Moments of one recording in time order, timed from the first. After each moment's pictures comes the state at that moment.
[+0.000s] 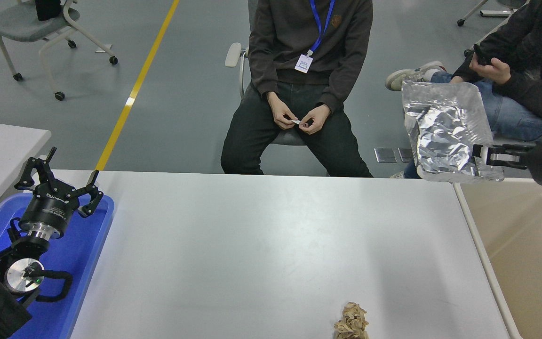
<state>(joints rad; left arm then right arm) -0.56 0.46 -0.57 -0.39 -0.24 -0.70 -0.60 1.37 -1.25 -0.19 1.49 -1.15 0.13 0.01</state>
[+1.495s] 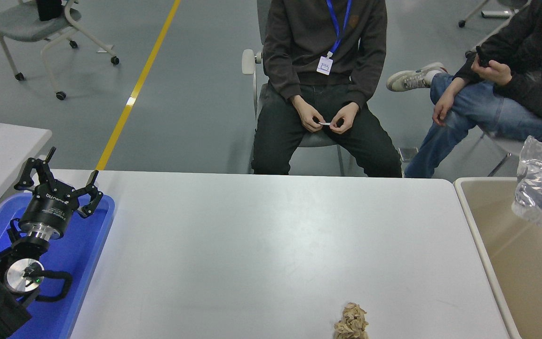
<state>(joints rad) -0.56 0.46 -0.57 -0.39 -0.24 -0.70 -0.60 0.84 -1.02 -0.17 0.76 -0.97 0.04 0.25</state>
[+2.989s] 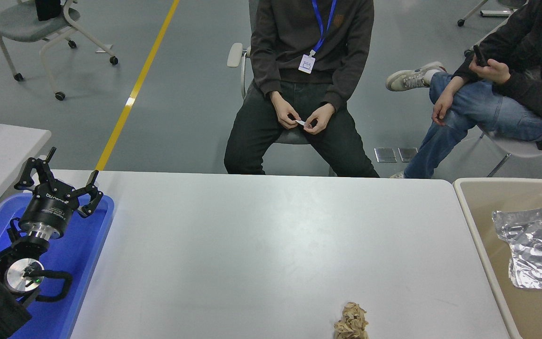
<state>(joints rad) -0.56 0.46 -0.57 -0.39 -0.24 -0.70 -0.60 0.61 -0.57 -0.43 0.08 -1.17 -0.24 0.40</state>
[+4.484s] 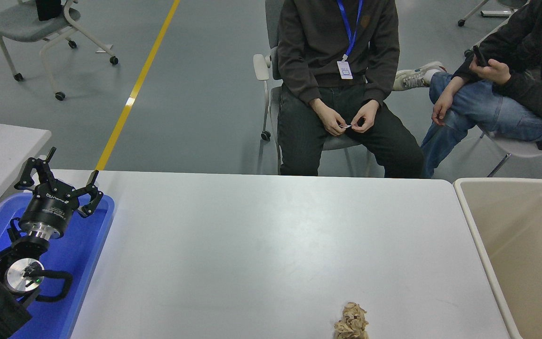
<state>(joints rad) -0.56 0.46 -0.57 -0.39 -0.24 -0.70 -0.60 0.61 -0.53 -0.42 0.01 -1.03 -0.24 0.39</state>
